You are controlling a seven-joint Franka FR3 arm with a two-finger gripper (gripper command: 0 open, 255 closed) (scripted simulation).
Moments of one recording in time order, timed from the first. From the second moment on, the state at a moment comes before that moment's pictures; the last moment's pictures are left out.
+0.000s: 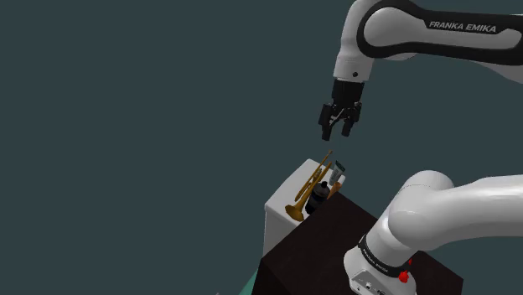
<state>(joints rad) 0.02 -0.79 -0.07 -2.45 0.06 1.48 0.15</state>
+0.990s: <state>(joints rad) -0.14 -0.57 -0.05 -2.68 -0.01 2.02 0.41</state>
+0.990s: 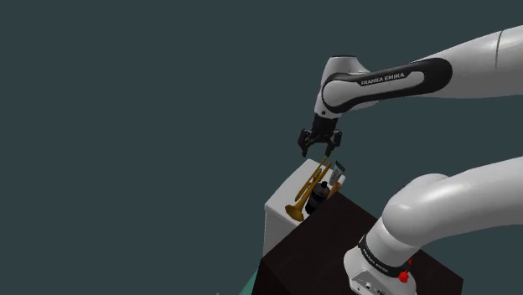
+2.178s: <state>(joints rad) -0.37 0.07 -0.12 -2.64 -0.24 2.73 0.87</state>
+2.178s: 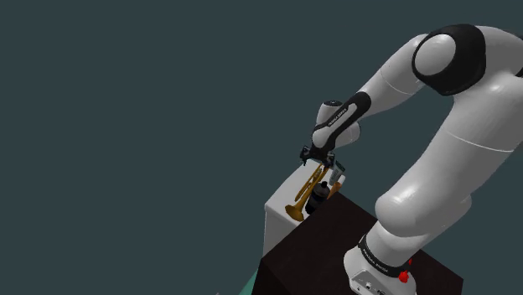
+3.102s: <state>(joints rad) -0.37 0.41 -0.24 -2.51 -0.35 2.99 1.11</state>
